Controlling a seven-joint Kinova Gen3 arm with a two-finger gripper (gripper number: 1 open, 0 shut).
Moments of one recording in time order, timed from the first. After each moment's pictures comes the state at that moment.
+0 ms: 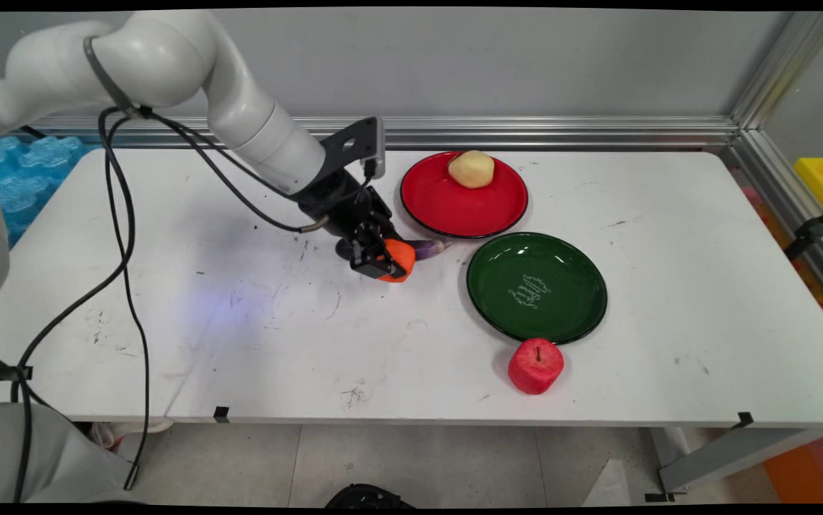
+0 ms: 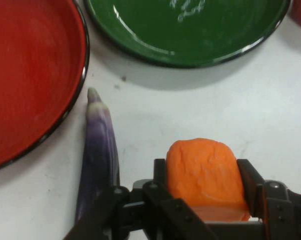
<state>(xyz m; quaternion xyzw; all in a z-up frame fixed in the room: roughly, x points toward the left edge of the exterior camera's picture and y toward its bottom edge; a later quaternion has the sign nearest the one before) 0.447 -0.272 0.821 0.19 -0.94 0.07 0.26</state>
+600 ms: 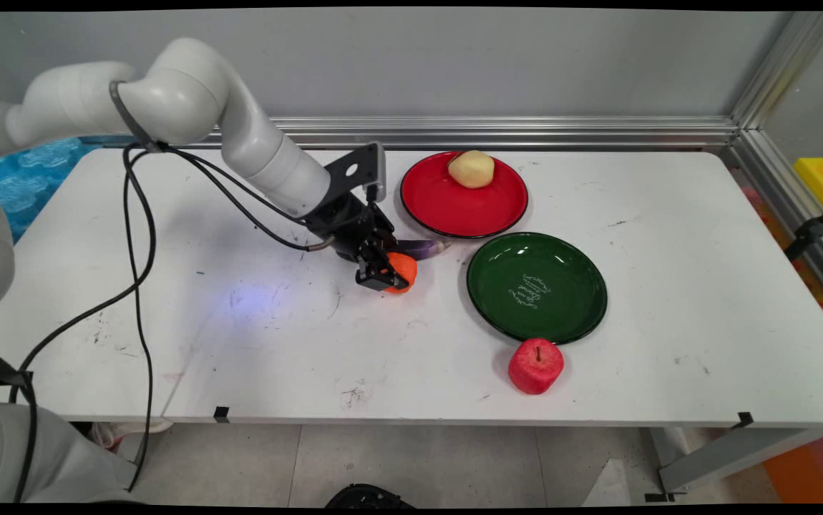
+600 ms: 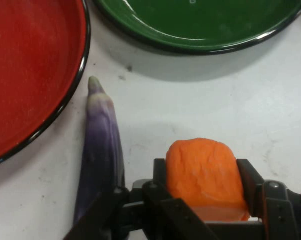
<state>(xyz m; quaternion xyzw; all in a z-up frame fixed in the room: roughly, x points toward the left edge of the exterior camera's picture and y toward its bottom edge) 0.451 -0.279 0.778 0.19 -0.94 0.08 0.27</state>
